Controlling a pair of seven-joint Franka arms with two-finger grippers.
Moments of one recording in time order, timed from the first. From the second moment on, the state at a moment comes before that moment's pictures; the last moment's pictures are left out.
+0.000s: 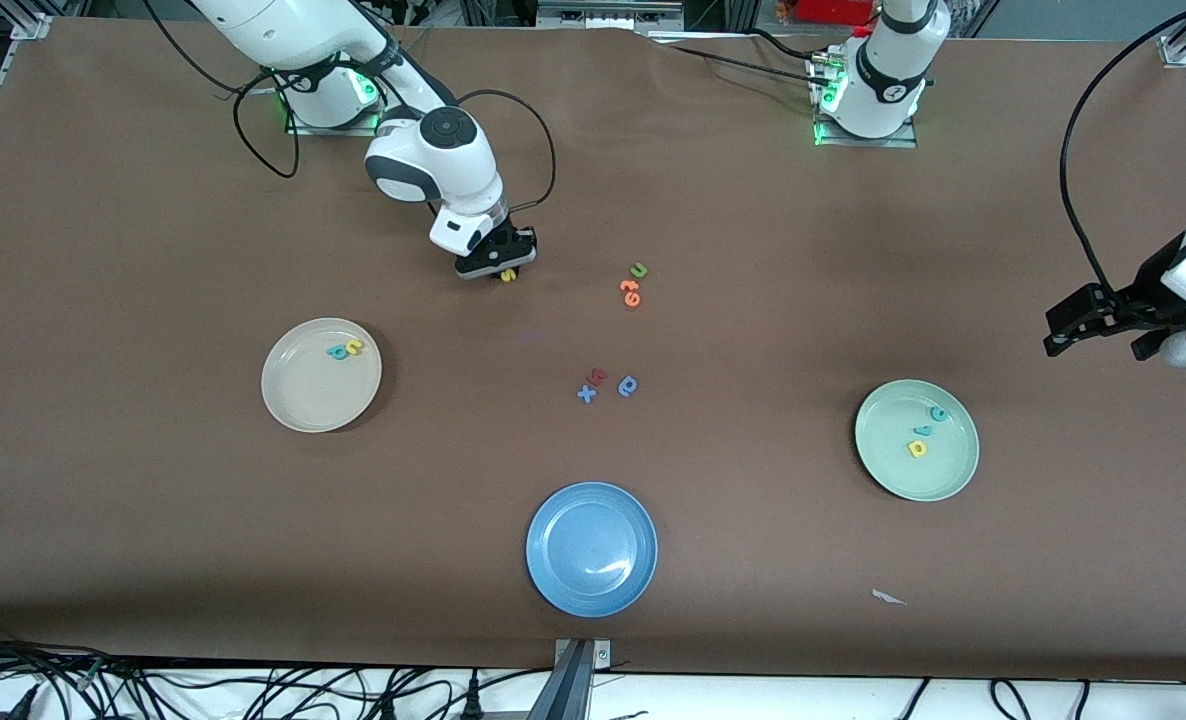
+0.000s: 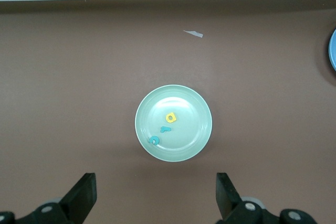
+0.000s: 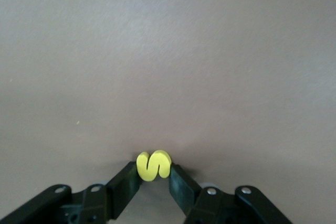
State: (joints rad) left arm -0.08 0.13 0.12 -1.61 -0.03 1.87 0.06; right arm 0.17 0.45 0.50 -2.36 -0.80 2.83 1.08
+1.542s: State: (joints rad) left arm -0.08 0.13 0.12 -1.61 -0.03 1.87 0.06; right arm -0.17 0.25 0.35 -2.33 -0.75 2.65 0.26
